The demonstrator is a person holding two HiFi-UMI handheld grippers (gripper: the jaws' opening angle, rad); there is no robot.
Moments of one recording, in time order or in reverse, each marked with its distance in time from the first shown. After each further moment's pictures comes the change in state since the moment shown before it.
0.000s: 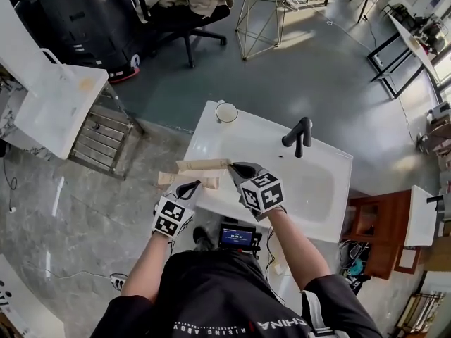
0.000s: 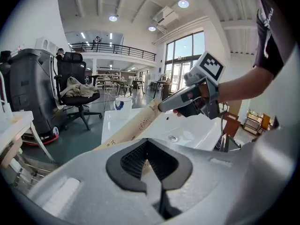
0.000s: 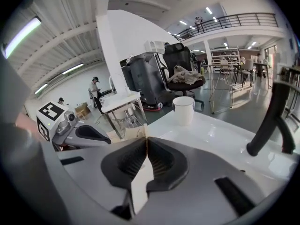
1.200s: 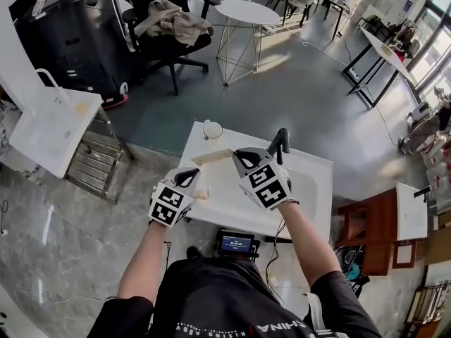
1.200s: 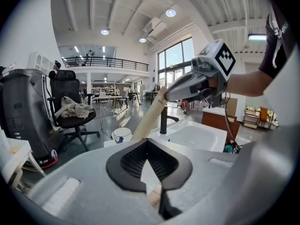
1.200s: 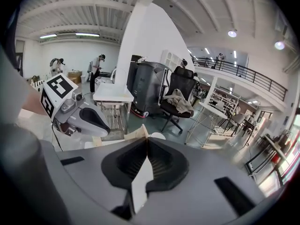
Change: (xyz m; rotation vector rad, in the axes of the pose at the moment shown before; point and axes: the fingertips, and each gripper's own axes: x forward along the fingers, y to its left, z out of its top) left arm -0.015 0.005 0.106 0.107 -0.130 -0.018; right arm -0.095 0.005 0.109 -0.427 -0.019 -0.266
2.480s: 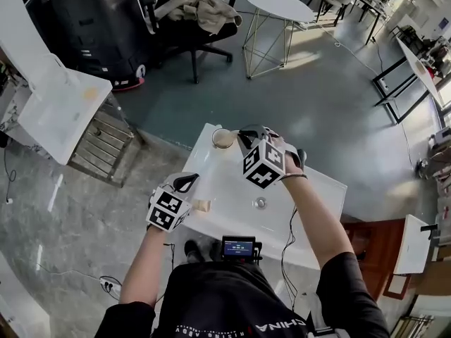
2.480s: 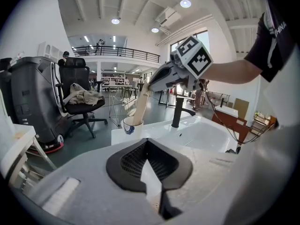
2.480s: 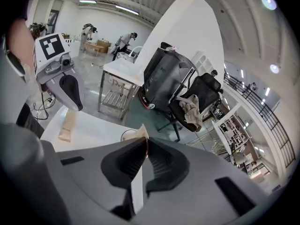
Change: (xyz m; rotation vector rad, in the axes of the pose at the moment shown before) left arm 0.040 0.036 -0.020 -0.102 0.117 0.083; right arm 0.110 -0.082 0.020 -0.479 0.106 0.062
